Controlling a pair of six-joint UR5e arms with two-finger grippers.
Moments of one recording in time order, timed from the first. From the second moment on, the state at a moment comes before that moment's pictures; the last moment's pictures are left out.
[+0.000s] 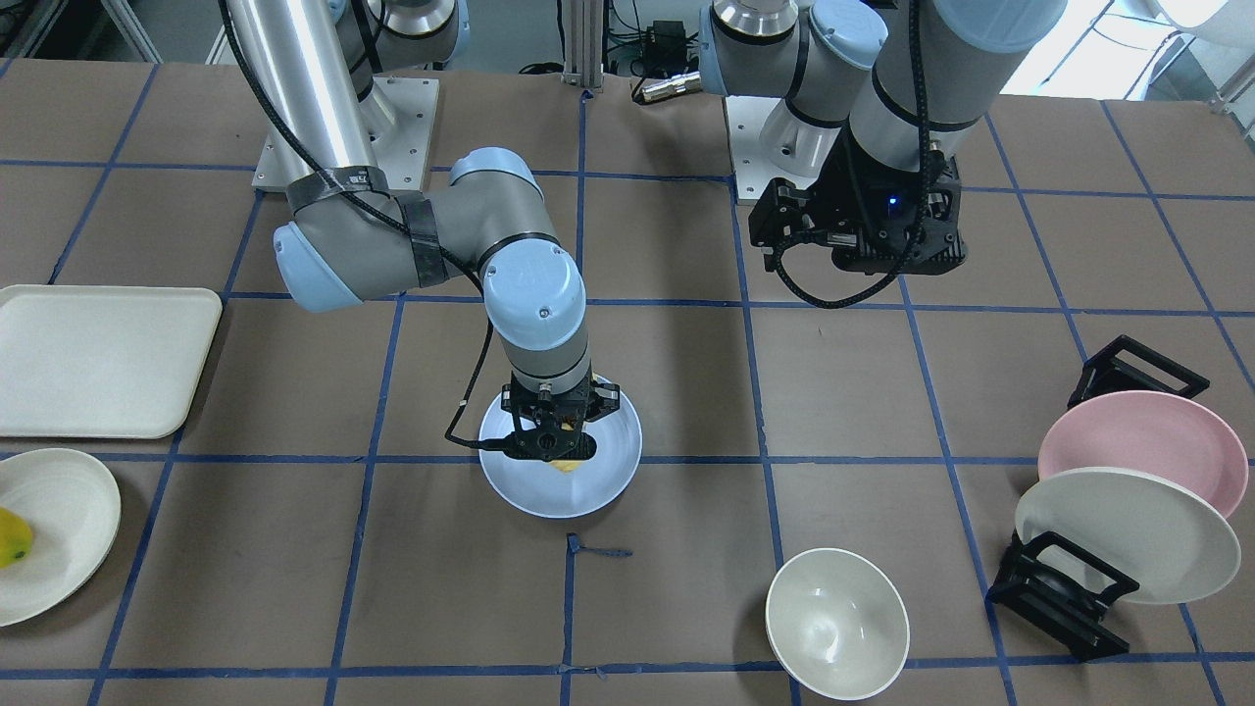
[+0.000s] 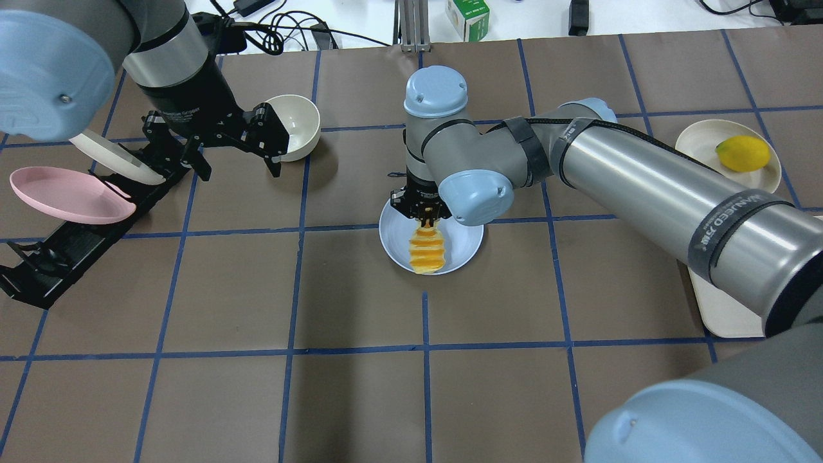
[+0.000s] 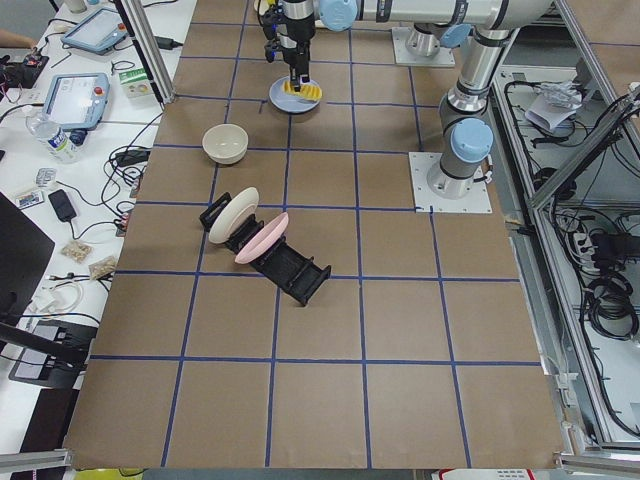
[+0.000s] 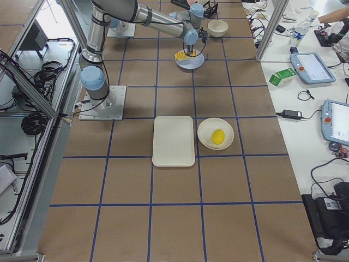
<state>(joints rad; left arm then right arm) -1.60 -1.63 -1.54 -1.65 1.55 -0.02 1.93 -1.07 1.64 -2.09 -1.48 0.38</state>
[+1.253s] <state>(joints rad) -1.59 -1.62 -1.54 -1.65 1.55 -0.02 1.83 -1.21 1.60 -1.93 -1.52 0.31</state>
